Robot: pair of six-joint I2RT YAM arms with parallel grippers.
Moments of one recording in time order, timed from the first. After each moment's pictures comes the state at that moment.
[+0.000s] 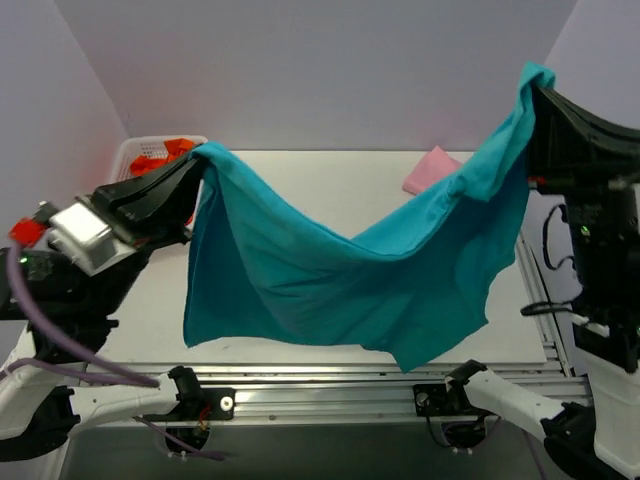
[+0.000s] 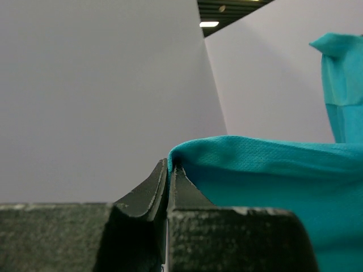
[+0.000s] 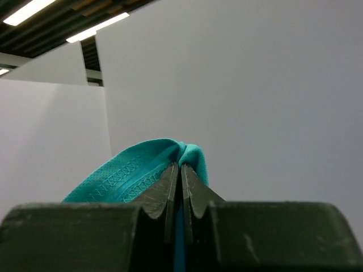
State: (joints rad) left arm -1.08 0.86 1.55 0.03 -0.13 0.43; right arm 0.52 0.89 1.70 -0.01 0.00 0.10
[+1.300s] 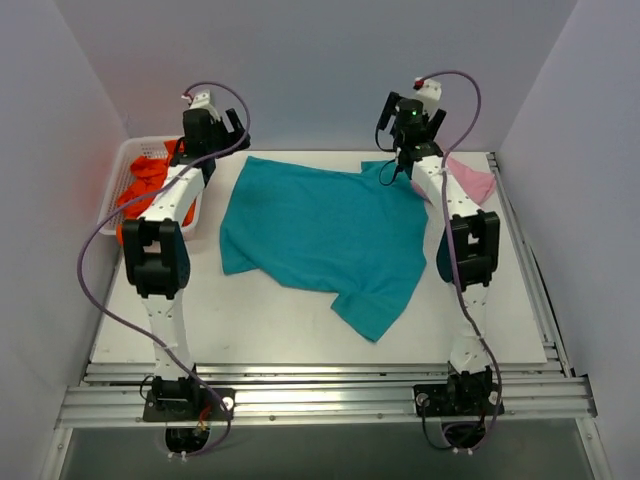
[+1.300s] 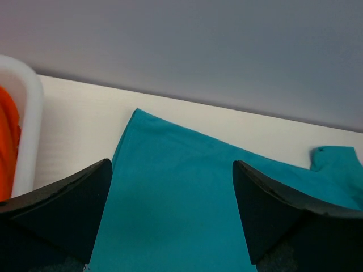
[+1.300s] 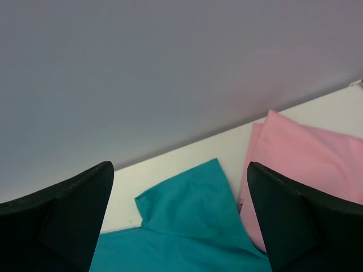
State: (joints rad) left arm -0.10 2.25 2.03 -0.13 0.07 -0.39; right arm 0.21 2.32 2.13 -0.09 0.45 0.32
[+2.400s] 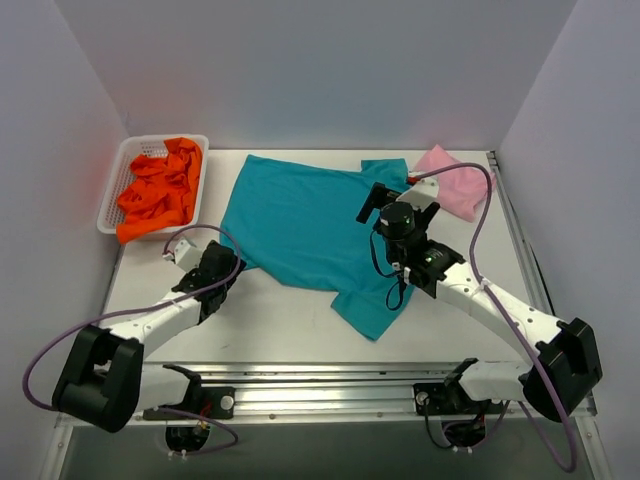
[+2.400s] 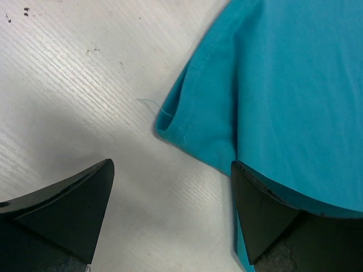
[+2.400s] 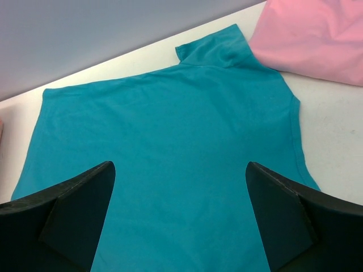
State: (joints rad) left arm -0.37 1.24 0.51 -0.06 -0.52 -1.13; right arm 0.65 1.25 0.93 -0.04 0.71 0.57
